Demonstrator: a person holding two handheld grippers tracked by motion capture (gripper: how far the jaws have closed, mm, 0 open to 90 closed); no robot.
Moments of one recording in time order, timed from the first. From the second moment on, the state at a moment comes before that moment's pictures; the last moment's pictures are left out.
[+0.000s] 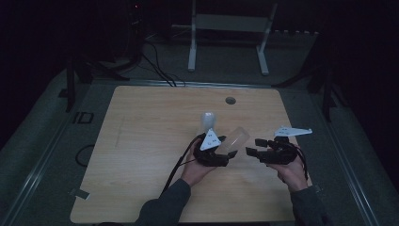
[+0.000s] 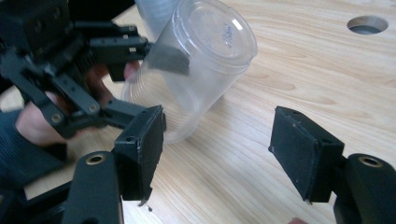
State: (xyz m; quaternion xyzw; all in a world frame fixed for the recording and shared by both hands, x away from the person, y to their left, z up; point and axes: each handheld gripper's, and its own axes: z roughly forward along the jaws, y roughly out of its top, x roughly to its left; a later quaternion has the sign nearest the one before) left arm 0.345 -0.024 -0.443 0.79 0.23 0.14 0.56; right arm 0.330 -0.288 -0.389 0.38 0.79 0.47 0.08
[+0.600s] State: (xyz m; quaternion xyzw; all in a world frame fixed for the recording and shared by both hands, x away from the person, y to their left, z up) left arm 0.344 -0.022 -0.444 0.80 0.20 0.14 0.55; right arm 0.335 -0.271 -0.369 0.30 0.88 0.35 0.12
